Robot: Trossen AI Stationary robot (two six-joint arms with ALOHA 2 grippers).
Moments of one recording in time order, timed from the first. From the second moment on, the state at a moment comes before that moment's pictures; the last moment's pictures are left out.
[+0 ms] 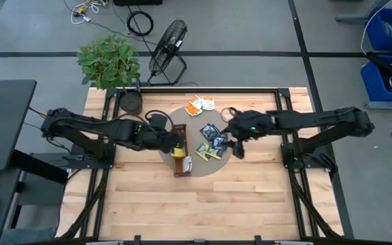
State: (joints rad) left arm -0.19 1.43 1.37 -0.85 -0.58 -1.37; right arm -0.01 1.23 1.02 -0.52 0.04 0.14
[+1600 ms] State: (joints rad) left arm -0.19 1.43 1.37 -0.82 -0.57 -1.33; right arm -0.30 1.69 1.02 -0.35 -0.10 0.44
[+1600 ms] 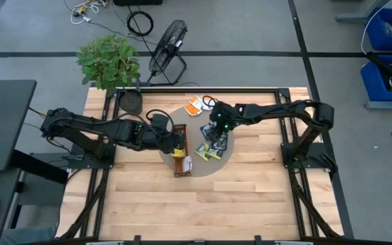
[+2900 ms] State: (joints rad) left arm -0.19 1.43 1.37 -0.80 -0.58 -1.32; right arm -0.34 1.79 1.02 -0.34 -0.14 0.46
